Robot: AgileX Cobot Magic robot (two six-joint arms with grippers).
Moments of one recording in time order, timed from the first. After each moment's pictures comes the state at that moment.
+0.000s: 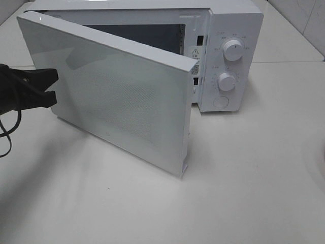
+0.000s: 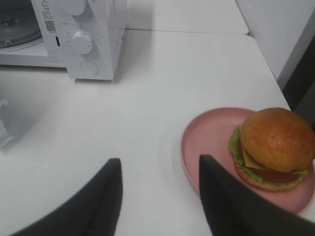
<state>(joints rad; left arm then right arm) -0.15 1.71 -0.50 0.47 -0.98 -0.32 0.02 0.00 -0.49 -0.07 0.97 0.00</state>
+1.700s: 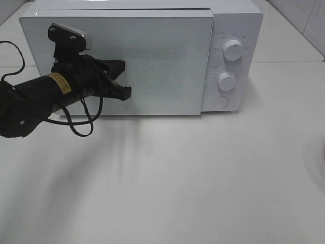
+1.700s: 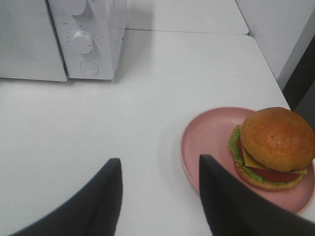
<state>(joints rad) -0.45 1.98 -0.85 0.21 -0.90 -0.08 0.02 0.00 -0.49 -0.07 0.97 0.00</state>
